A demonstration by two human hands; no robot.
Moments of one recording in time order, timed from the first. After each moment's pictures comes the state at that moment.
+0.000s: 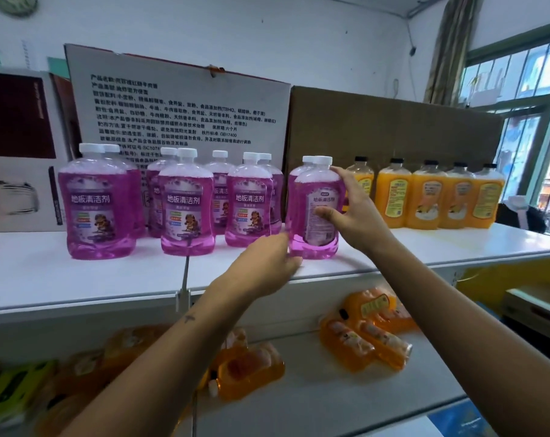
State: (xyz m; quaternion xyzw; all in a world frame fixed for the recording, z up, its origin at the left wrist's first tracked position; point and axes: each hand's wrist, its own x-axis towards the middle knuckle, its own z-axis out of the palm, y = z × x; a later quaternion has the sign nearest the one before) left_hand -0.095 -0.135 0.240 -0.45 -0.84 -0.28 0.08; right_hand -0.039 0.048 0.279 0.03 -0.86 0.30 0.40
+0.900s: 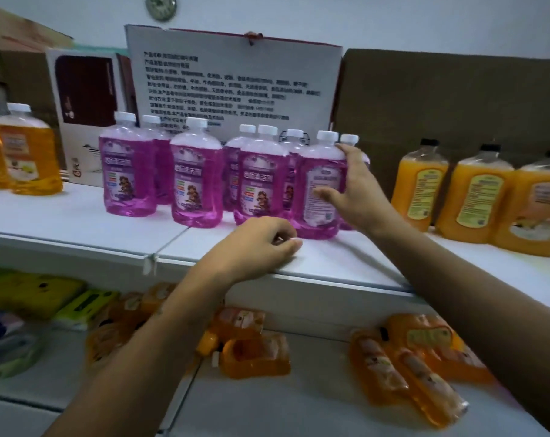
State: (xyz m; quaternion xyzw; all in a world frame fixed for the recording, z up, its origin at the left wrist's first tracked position) left_hand -0.080 -0.113 0.243 -0.32 -0.89 -0.29 0.13; right_hand -0.111 0.090 0.285 0.16 -0.87 0.36 0.31
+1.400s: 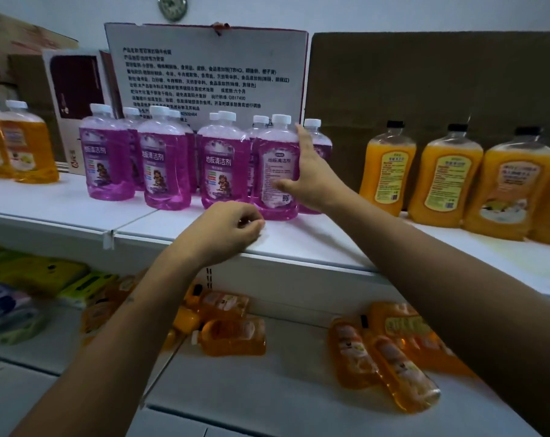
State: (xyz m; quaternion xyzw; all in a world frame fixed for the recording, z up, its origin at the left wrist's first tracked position) left_hand -0.063 -0.075 0.235 -0.26 -0.91 -0.27 0.19; right_hand -0.123 0.107 0.284 0.19 -0.89 0.34 0.24
